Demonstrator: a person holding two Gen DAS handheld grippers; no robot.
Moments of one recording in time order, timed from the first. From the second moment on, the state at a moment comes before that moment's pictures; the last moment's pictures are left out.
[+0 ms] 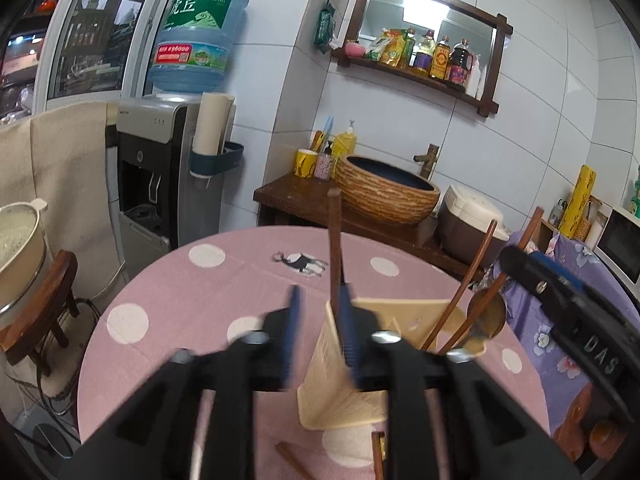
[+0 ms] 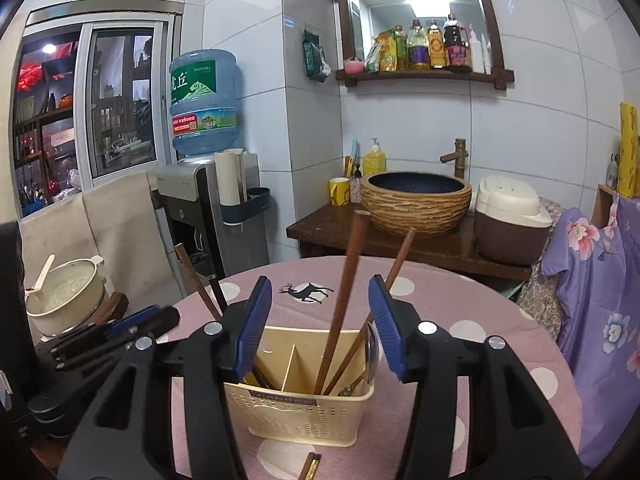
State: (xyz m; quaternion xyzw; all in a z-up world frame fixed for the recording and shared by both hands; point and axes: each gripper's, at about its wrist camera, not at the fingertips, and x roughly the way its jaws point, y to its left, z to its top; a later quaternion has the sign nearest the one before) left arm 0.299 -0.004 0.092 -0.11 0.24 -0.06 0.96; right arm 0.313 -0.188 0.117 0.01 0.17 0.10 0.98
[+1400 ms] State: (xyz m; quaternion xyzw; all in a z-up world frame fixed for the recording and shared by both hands) left arm 0.229 0.004 -0.047 -0.10 0.43 -0.03 0.90; right arm 0.213 -0.225 -0.035 0.00 0.29 0.05 0.96
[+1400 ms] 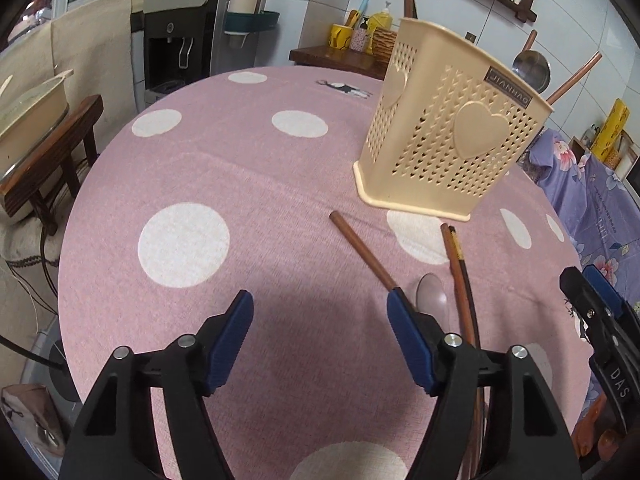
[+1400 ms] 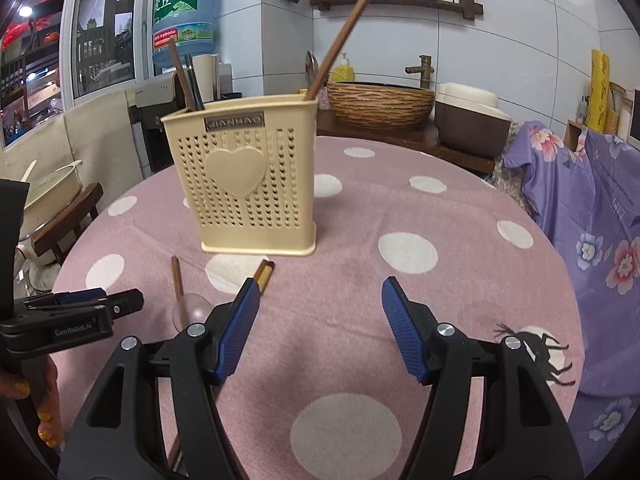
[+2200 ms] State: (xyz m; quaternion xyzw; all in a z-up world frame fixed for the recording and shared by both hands) left arm 0.282 -0.019 -0.052 -0.09 0.46 -0.02 0.88; right arm 0.211 -0.236 -0.051 0.01 0.32 0.06 0.95
